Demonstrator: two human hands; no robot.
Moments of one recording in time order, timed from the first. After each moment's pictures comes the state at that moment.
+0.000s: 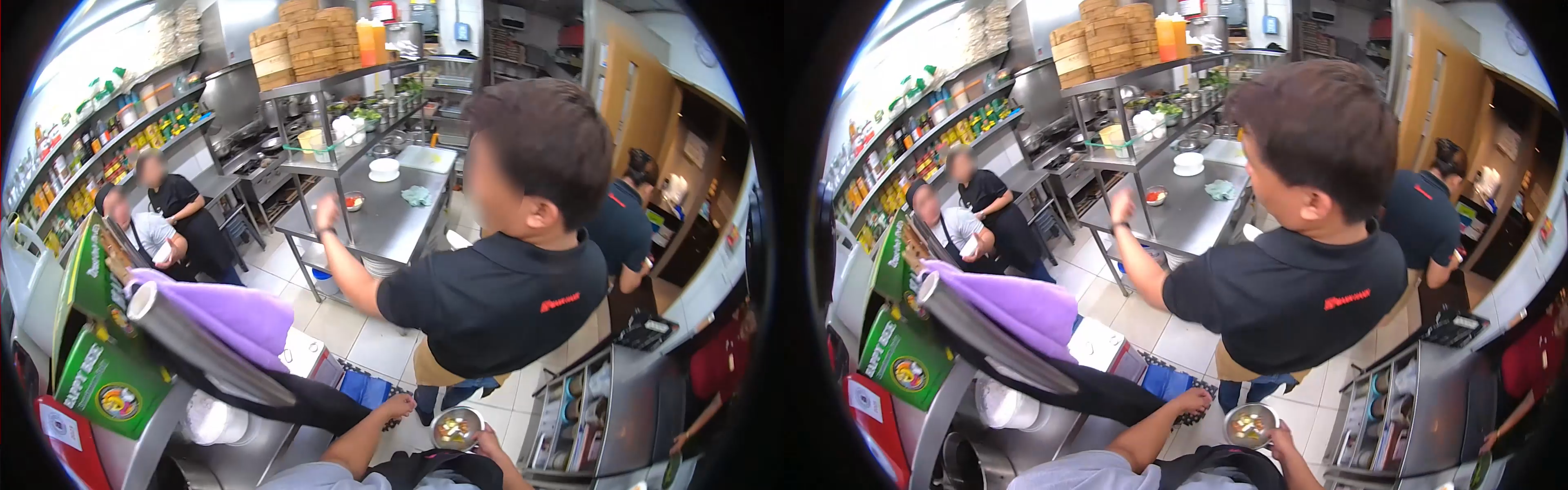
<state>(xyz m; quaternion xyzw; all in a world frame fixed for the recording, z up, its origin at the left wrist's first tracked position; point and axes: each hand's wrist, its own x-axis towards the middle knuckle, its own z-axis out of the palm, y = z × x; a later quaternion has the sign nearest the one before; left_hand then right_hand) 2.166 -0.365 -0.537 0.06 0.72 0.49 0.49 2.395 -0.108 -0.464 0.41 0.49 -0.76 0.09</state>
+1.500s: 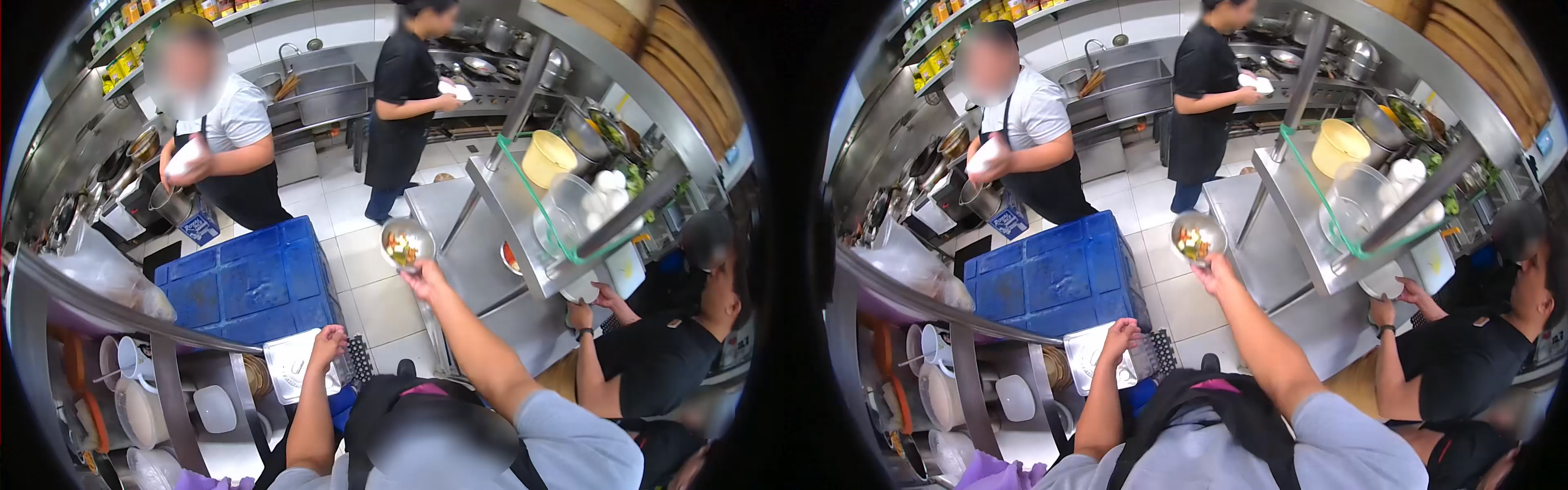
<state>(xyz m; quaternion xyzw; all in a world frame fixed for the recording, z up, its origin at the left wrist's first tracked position) 1.779 -0.621 -0.456 -0.42 0.55 0.72 -0.05 1.453 -0.505 -0.412 0.19 0.40 -0.78 0.45</state>
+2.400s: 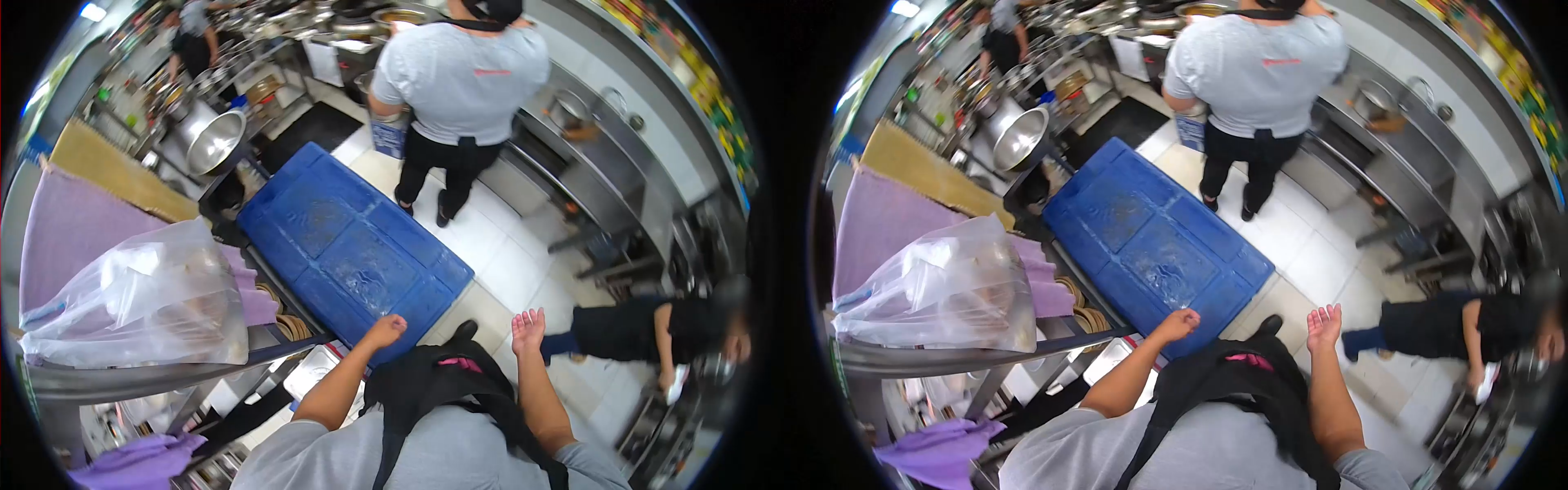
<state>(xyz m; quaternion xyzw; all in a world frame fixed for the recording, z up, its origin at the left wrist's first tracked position) 1.703 -0.903 -0.510 -0.61 0.45 0.62 -0.20 1.291 -0.920 -0.456 0.11 0.56 -0.64 0.51</state>
